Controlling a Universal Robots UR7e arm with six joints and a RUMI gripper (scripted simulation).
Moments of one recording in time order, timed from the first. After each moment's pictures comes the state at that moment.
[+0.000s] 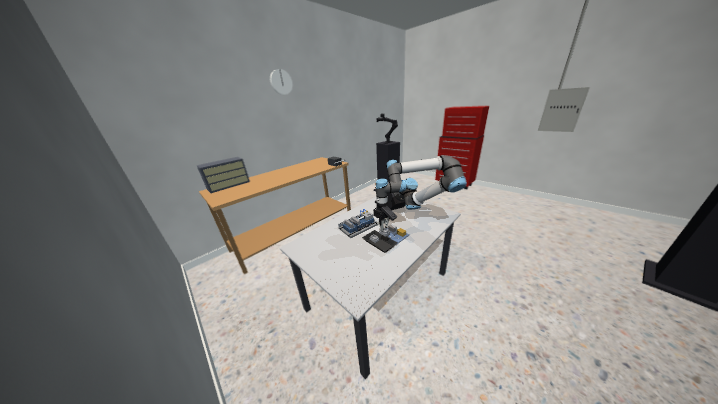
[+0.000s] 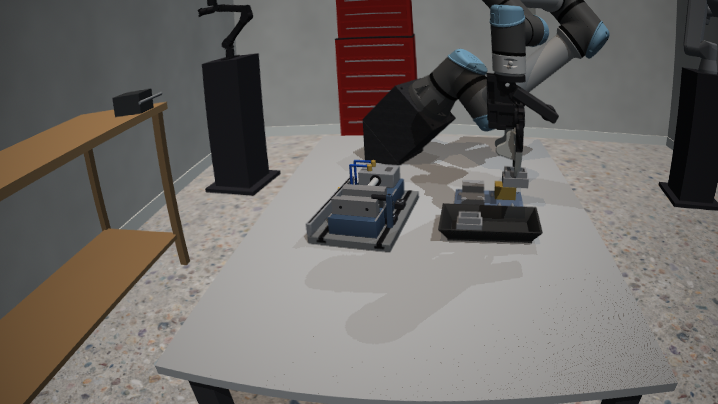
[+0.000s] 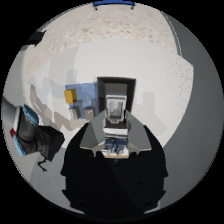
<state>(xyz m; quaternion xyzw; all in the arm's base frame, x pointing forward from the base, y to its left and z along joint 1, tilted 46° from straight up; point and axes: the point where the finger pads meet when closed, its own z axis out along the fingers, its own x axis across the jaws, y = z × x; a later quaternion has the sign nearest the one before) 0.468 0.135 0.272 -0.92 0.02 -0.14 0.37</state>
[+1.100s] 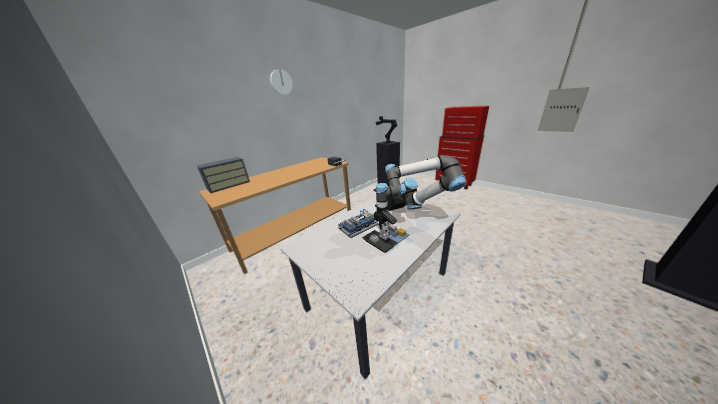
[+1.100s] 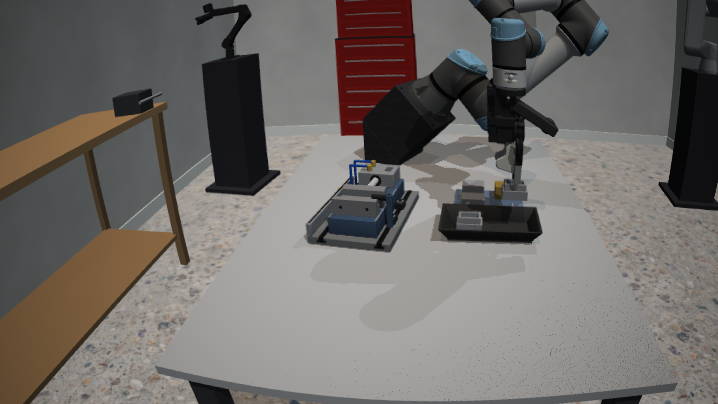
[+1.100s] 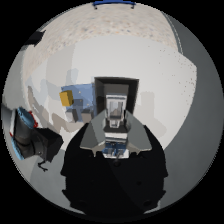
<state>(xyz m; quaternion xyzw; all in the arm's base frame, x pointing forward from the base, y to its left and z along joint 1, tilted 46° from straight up) 0.476 0.155 0.251 -0.92 0.01 -0.14 0.37</state>
